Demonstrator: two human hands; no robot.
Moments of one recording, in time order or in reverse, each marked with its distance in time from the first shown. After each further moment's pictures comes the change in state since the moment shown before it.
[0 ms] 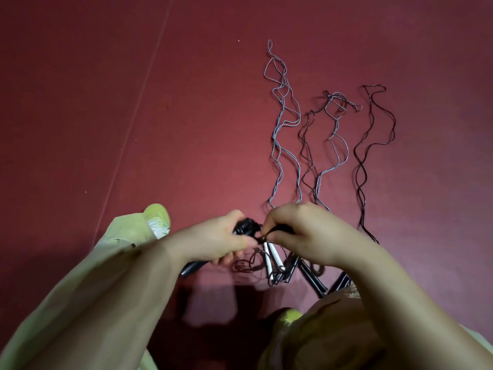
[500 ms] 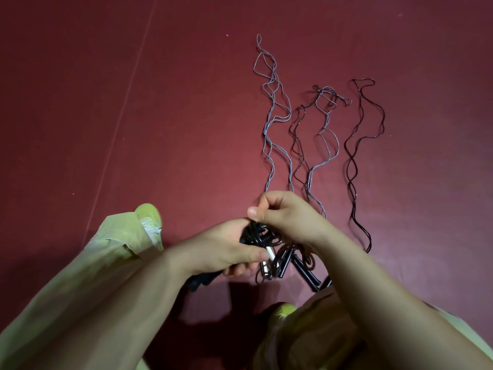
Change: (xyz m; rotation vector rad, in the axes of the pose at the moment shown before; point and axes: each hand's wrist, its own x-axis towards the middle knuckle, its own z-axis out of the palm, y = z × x) left_hand -0.007 0.015 0.023 -0.247 -0.136 0.171; right_hand 0.021 0.023 0.029 0.807 0.182 0.206
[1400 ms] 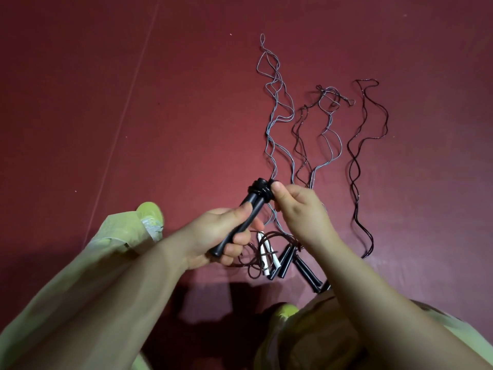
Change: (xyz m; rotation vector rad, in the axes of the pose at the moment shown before) left_hand 0.002 -0.006 -0.016 -0.511 0.039 -0.110; right_hand 0.001 0.008 0.001 -0.202 0.432 -0.041
